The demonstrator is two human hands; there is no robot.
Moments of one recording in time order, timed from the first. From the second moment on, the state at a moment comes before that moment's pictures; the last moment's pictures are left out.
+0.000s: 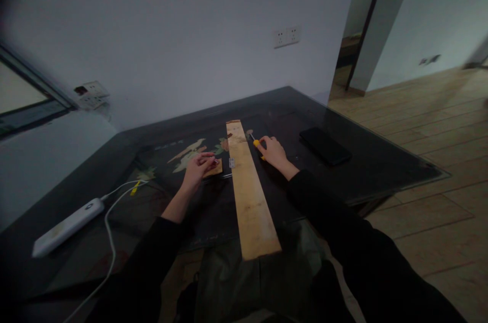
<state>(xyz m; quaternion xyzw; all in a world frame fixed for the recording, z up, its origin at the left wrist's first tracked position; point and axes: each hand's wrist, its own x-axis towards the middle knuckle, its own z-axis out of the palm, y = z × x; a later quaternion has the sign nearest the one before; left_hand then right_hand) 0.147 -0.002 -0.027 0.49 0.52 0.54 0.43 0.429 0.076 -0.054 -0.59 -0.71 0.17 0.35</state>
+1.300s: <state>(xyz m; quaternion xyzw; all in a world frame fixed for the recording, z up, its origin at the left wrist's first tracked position) 0.195 -0.010 -0.022 0.48 0.46 0.56 0.50 0.357 0.032 -0.024 -0.32 -0.64 0.45 0.53</state>
